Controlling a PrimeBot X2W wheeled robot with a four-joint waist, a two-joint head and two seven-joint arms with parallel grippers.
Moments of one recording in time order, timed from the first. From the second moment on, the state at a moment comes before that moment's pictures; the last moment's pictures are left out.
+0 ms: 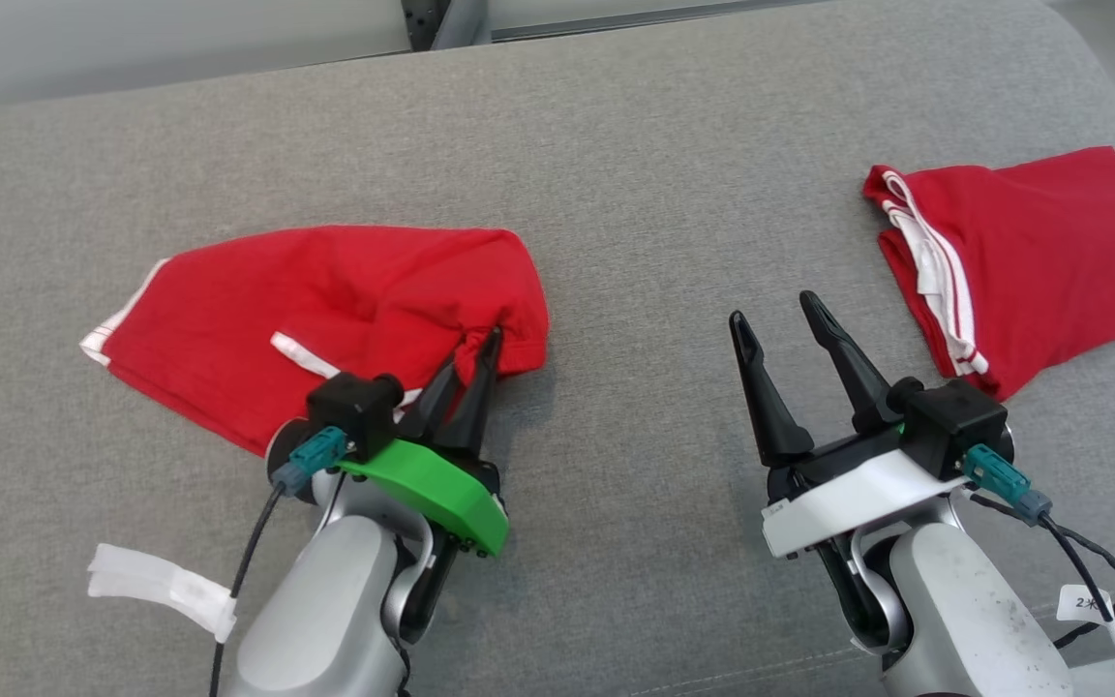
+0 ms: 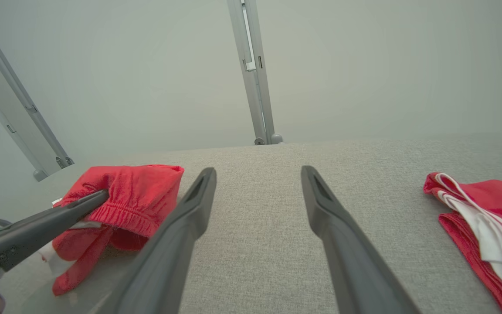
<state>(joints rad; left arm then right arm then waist) -0.47 0.07 -0.49 0.53 -0.52 -0.13 -0.26 -0.27 -0.06 0.23 0.19 0.25 0.13 -0.26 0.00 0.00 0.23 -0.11</state>
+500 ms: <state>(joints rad) -0.37 0.07 -0.35 0.44 -0.48 -0.13 -0.26 -0.25 -0.05 0.21 0.22 0.25 0.13 -0.26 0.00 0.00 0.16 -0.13</state>
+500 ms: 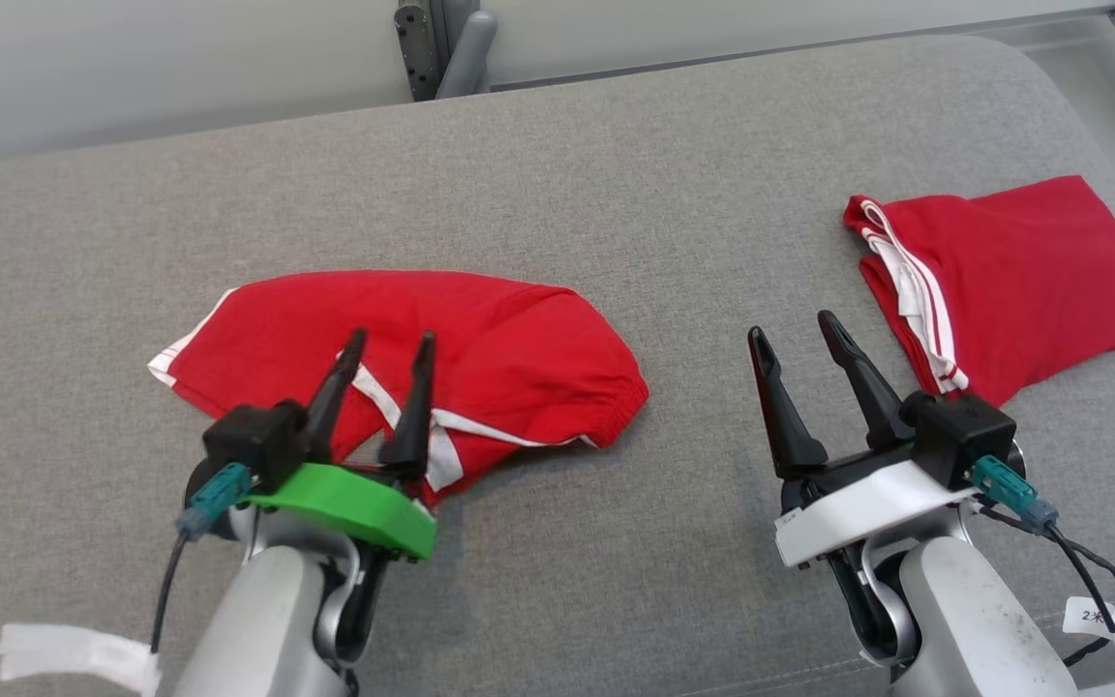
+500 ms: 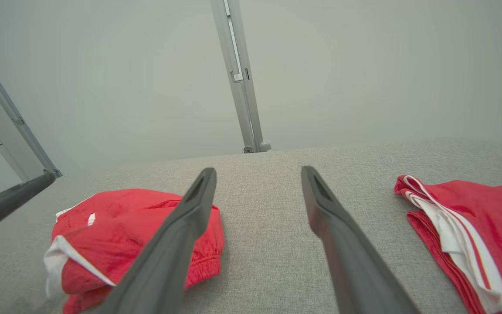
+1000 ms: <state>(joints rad) -0.07 0.06 0.09 0.34 -0.26 -0.12 -0.26 -0.16 -0.05 0.17 0.27 0.25 0.13 -0.26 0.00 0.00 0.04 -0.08</state>
